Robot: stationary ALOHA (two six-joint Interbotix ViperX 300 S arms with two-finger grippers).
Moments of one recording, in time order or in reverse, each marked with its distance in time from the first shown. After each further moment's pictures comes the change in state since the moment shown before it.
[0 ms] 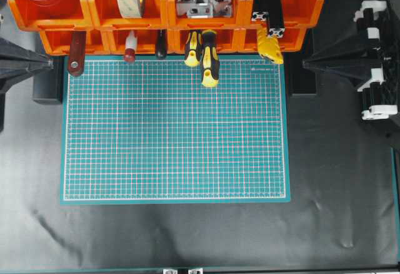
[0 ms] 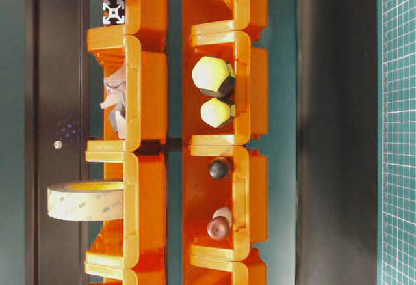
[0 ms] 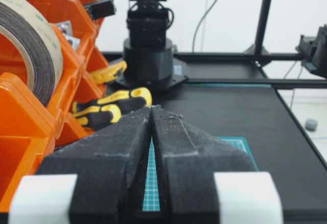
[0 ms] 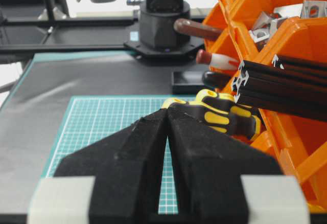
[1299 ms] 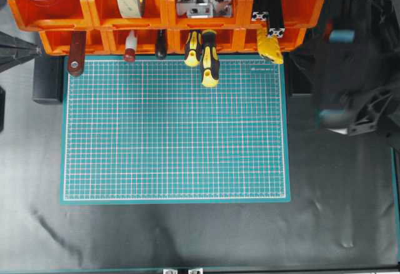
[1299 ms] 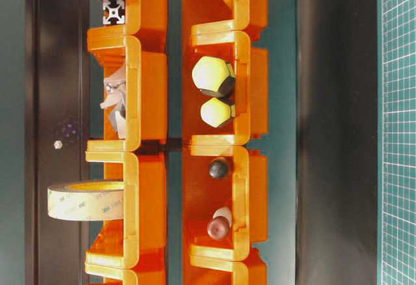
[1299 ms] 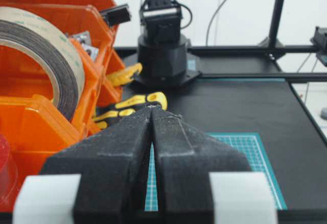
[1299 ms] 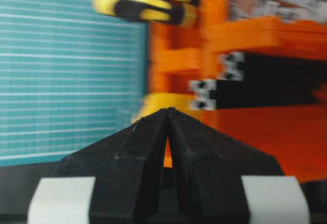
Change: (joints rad) left arm 0.035 -0.067 -0.086 0.035 0.199 -0.011; right arm 0.396 0.566 -0.888 -0.647 1.473 0.304
